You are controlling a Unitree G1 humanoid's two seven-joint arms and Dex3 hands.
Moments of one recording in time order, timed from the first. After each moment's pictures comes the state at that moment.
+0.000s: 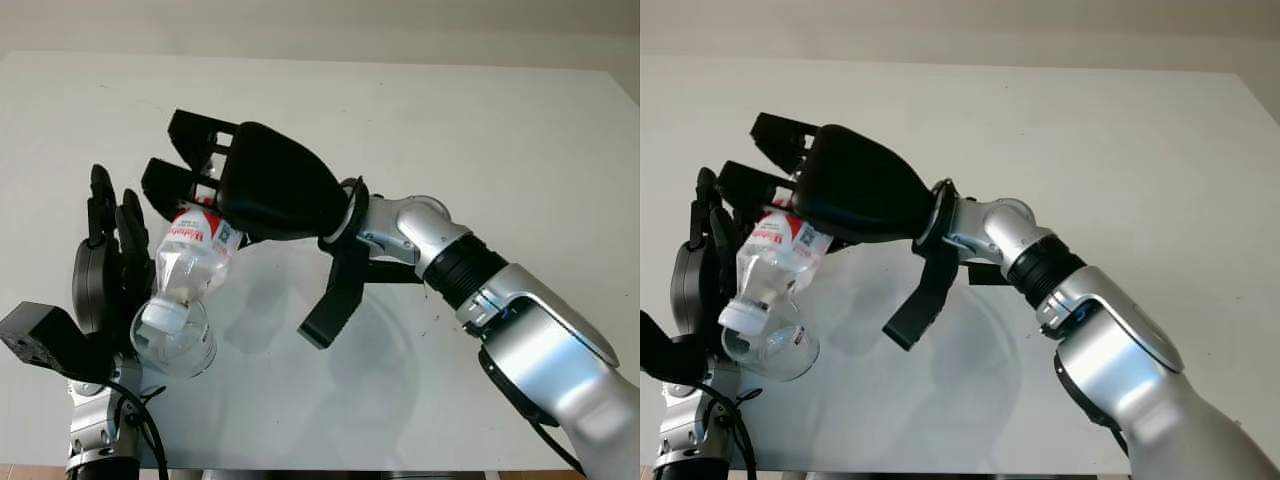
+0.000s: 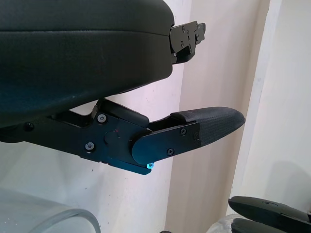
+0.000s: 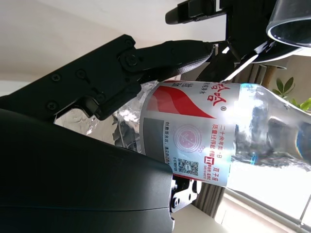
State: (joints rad) left arm -0.14 0.16 0.32 0.16 -0.33 -0.25 -0.19; right arm -1.11 -0.25 0.72 0.72 -1.20 -0.68 -0.84
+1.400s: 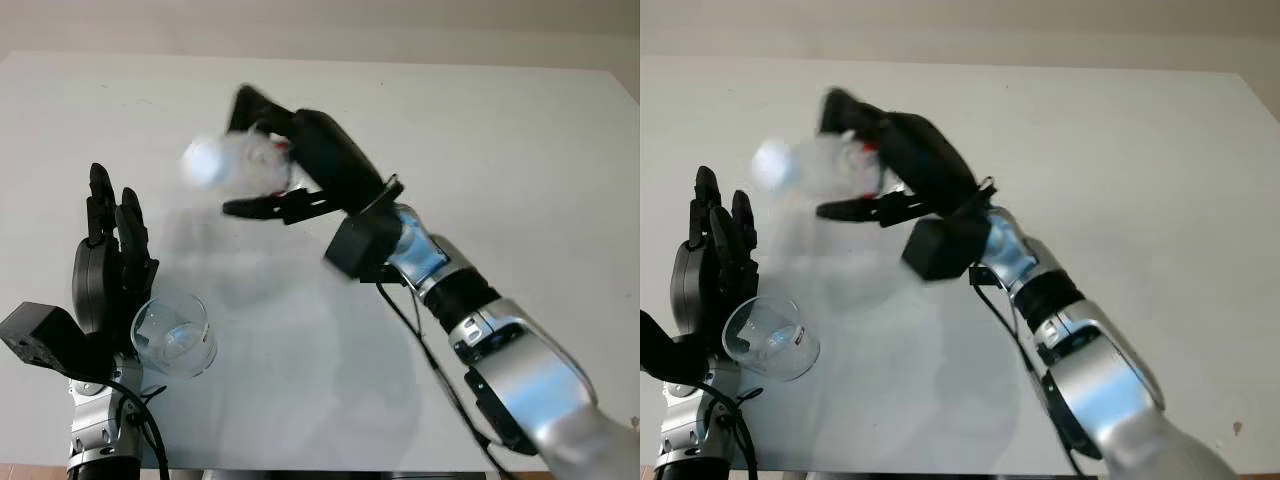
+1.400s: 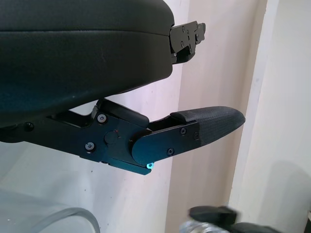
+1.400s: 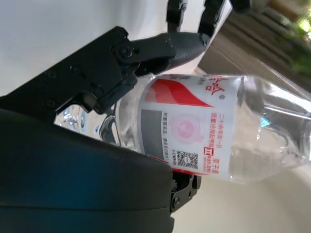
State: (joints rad) left arm -0.14 0.16 0.32 0.16 -0.32 -0.26 -0.20; right arm -0.89 -0.14 0.27 0.84 -0.07 -0.60 0.13
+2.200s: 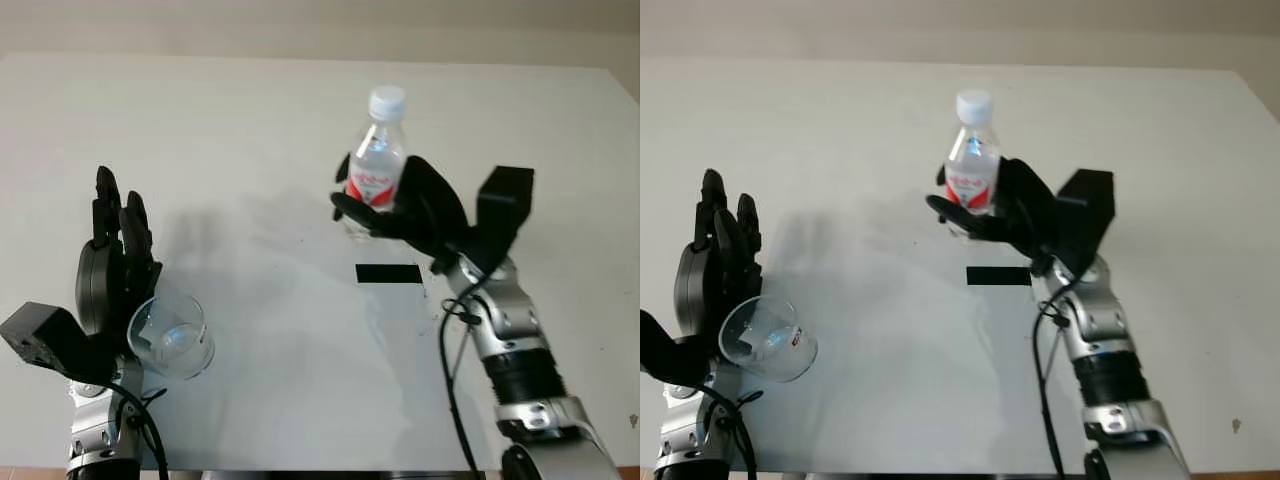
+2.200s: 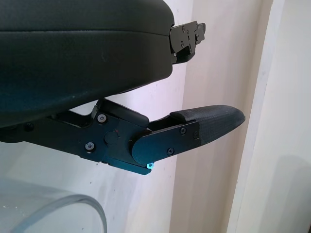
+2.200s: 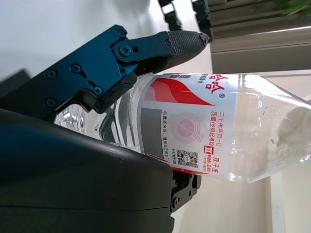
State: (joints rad) left arm -0.13 0.15 0.31 0.15 -0.32 -0.24 -0.20; right arm -0.47 -0.25 0.00 0.21 0.23 0.12 0.47
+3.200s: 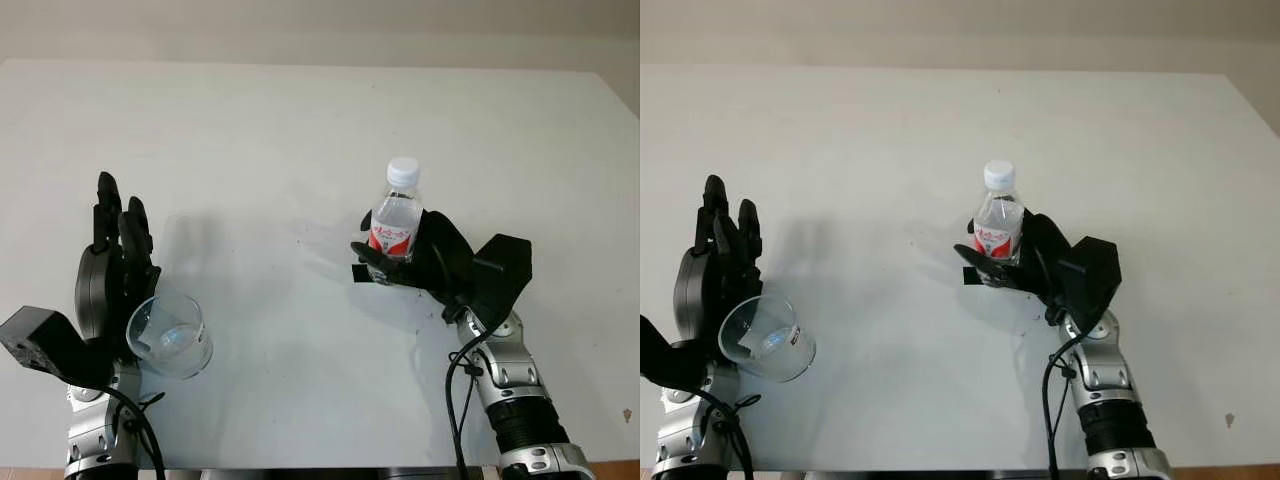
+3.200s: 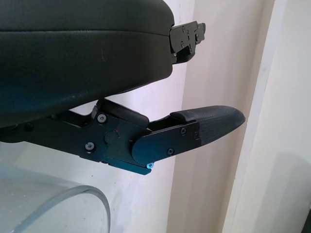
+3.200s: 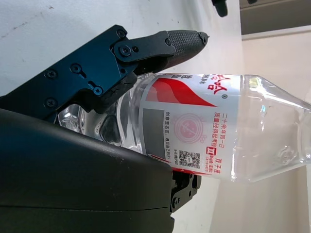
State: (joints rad) left arm -0.12 0.16 0.32 0.15 -0.34 -0.22 -0.23; right arm -0.38 -0.17 -0.02 0.43 0.11 -0.12 0.36
